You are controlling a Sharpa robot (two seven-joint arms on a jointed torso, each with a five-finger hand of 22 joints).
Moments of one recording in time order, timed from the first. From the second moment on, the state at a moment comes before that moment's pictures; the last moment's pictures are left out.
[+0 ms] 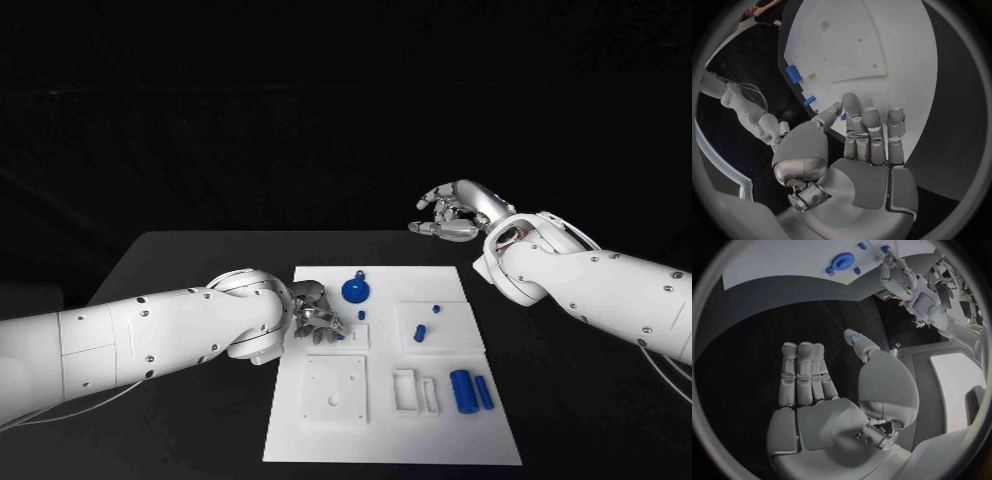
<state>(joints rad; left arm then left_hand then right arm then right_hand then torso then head) 1.34 -0.67 -0.22 1.45 -1.00 -0.07 -0.44 0.80 -0.10 0.60 -0.13 0.05 1.24 0.00 0.37 0.78 1.43 -0.10 0.64 0.55 1.18 -0.19 1.32 0.49 0.05 0.81 -0.09 1.20 1.06 1.31 -0.69 0.00 1.26 -1.22 -0.51 -0.03 1.00 -0.28 0.49 -0.08 0.32 0.84 0.15 0.27 0.43 1.01 0.05 0.95 0.84 1.16 -0.06 1.01 0.87 0.22 1.03 0.01 0.89 1.25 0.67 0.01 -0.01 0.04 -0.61</state>
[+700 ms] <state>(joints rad) 1.34 -0.70 -0.19 1.48 -0.99 -0.12 -0.44 0.80 -0.26 0.65 0.03 0.05 1.14 0.04 0.30 0.78 1.38 -0.07 0.62 0.53 1.15 -0.17 1.31 0.45 0.05 0.80 -0.09 1.18 1.05 1.31 -0.69 0.00 1.26 -1.22 -0.51 -0.03 1.00 -0.28 0.48 -0.08 0.31 0.83 0.16 0.27 0.43 1.01 0.05 0.96 0.83 1.16 -0.06 1.01 0.87 0.22 1.03 0.01 0.89 1.25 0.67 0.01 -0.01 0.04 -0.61</state>
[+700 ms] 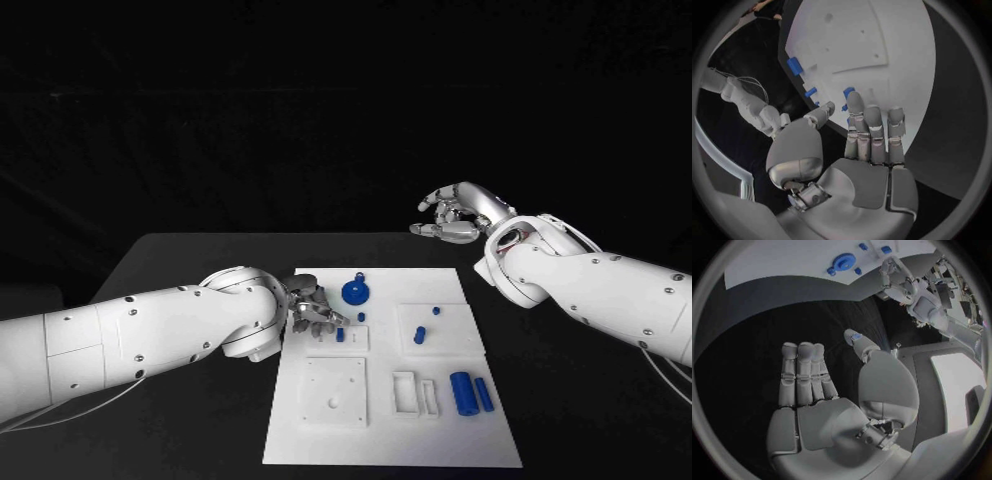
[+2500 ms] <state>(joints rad) 1.38 -0.54 -0.12 1.04 -0.94 0.05 -0.43 0.83 -0.25 0.60 0.13 0.05 1.01 0.09 0.24 0.75 1.26 -0.01 0.53 0.47 1.05 -0.10 1.25 0.39 0.03 0.71 -0.07 1.09 1.04 1.31 -0.69 0.00 1.25 -1.20 -0.50 -0.03 1.00 -0.28 0.48 -0.08 0.31 0.83 0.15 0.27 0.43 1.00 0.05 0.96 0.83 1.16 -0.06 1.01 0.87 0.22 1.03 0.01 0.88 1.25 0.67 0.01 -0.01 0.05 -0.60</state>
